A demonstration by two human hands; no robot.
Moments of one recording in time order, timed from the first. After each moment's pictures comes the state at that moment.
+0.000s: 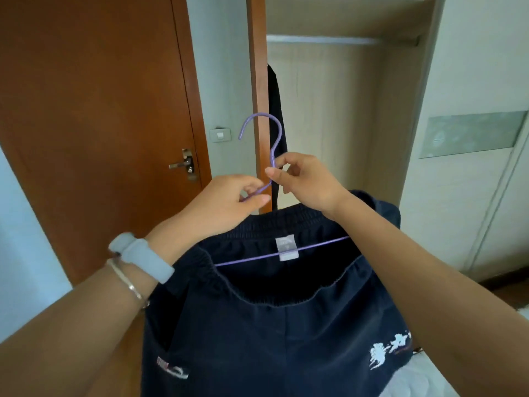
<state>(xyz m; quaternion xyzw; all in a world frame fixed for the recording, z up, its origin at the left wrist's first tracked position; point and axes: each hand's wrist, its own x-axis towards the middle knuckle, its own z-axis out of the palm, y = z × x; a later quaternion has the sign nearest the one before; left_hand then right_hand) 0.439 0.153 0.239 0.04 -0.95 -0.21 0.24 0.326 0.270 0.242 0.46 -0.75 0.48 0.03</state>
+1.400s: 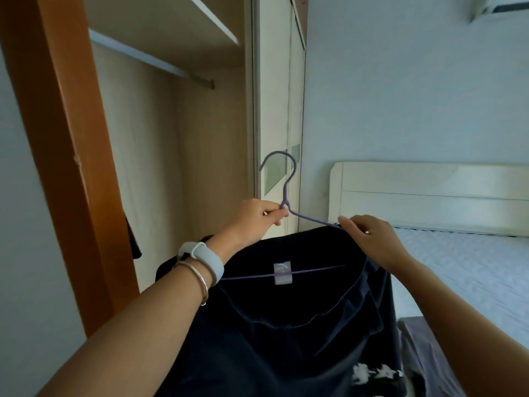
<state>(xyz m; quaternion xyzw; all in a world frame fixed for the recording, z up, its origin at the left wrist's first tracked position) -0.019 0.061 0.248 -0.39 -0.80 -0.46 0.06 0.077 0.268 0.207 -0.14 -0.91 0.25 0.31</state>
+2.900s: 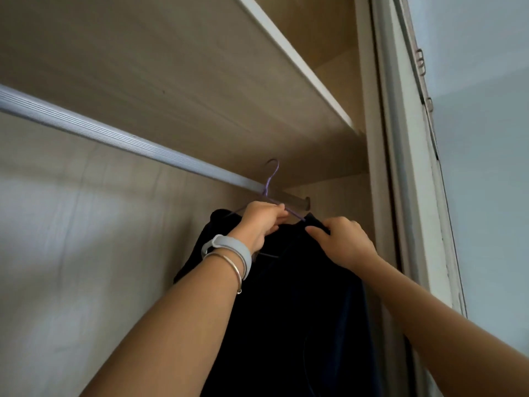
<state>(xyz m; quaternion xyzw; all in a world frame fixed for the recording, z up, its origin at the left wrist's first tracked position) -0.586 0.130 0.484 -0.18 -0.64 -0.72 0.19 -0.559 0.275 0.455 0.12 -0.88 0.26 0.39</state>
